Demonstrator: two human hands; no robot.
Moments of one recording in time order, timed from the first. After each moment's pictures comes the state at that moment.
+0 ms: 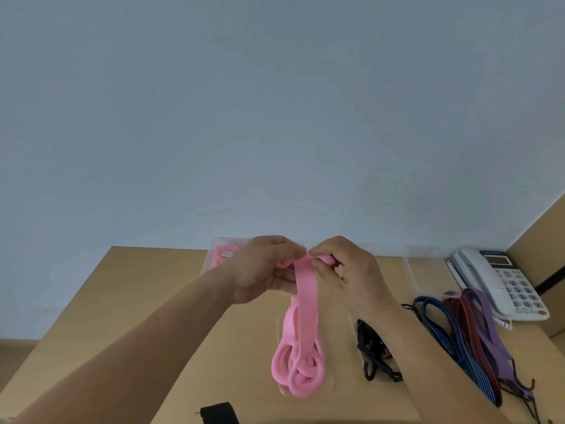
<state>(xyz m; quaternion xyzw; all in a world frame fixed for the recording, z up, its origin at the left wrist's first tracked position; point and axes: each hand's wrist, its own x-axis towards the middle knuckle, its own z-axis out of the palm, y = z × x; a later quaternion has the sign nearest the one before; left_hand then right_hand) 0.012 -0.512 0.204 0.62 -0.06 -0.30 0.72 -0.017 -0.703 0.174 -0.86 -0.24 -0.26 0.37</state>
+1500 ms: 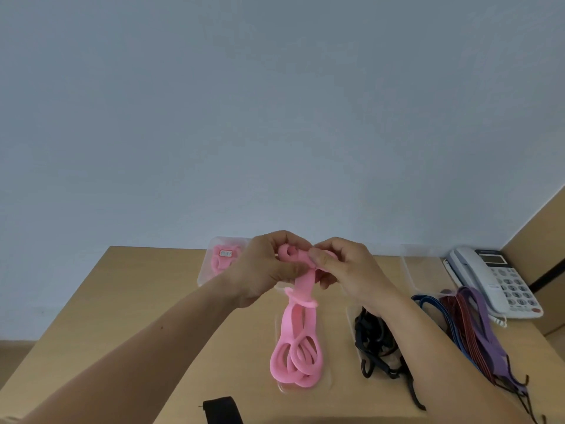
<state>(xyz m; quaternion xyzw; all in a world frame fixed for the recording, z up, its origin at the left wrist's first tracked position) 0.003 -0.517 0.193 0.68 -0.12 -0.18 0.70 -0.012 -0.705 0.185 -0.77 -0.05 0.03 0.64</state>
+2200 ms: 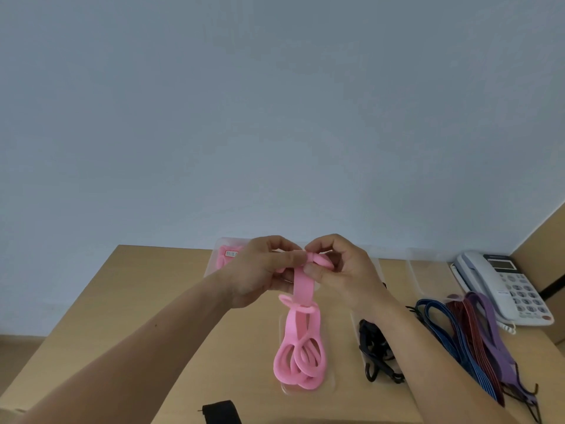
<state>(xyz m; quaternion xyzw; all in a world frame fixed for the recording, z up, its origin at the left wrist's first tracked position) 0.001 -0.505 0.198 0.65 -0.08 -0.24 0.72 -0.018 -0.694 0.179 -0.76 -0.15 -0.01 0.64</state>
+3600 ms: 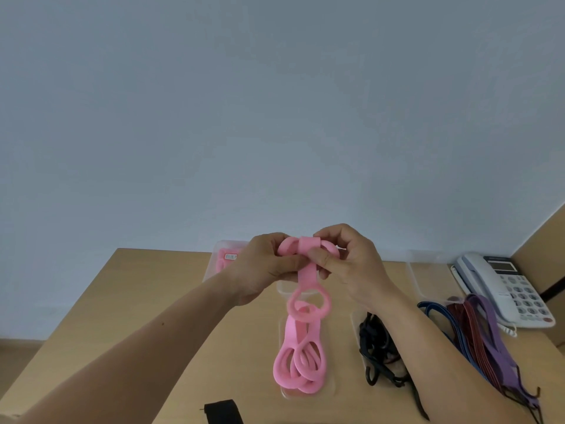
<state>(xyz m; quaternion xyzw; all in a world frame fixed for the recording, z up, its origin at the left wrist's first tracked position) 0.007 -0.513 0.201 0.68 -0.11 -0.18 0.71 -0.007 -0.699 0.191 -0.74 -0.10 -0.05 0.67</state>
